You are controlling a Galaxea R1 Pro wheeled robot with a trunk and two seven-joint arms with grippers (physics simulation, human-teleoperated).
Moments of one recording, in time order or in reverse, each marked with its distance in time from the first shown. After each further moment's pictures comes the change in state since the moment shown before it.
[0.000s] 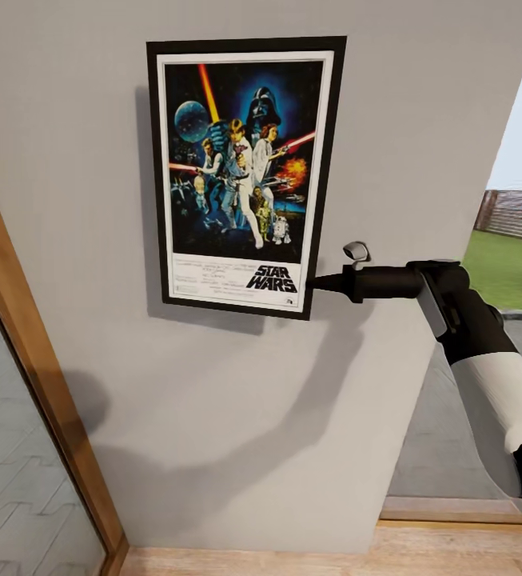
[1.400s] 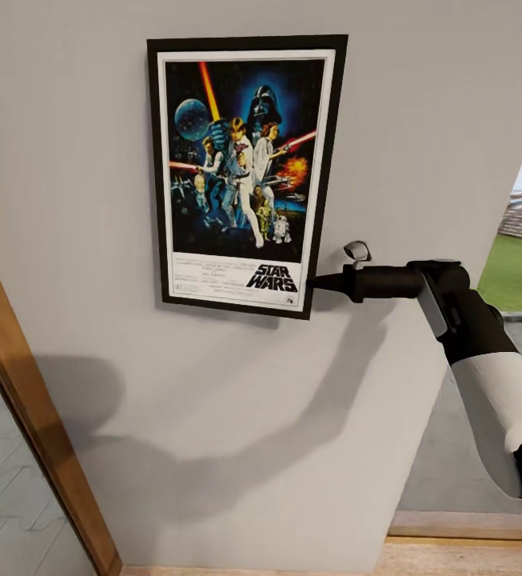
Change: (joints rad) left arm 0.000 0.000 0.000 -0.002 0.000 0.000 0.000; right arm 0.000 0.000 -0.002 -0.001 -0.005 0.001 -0.001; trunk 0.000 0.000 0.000
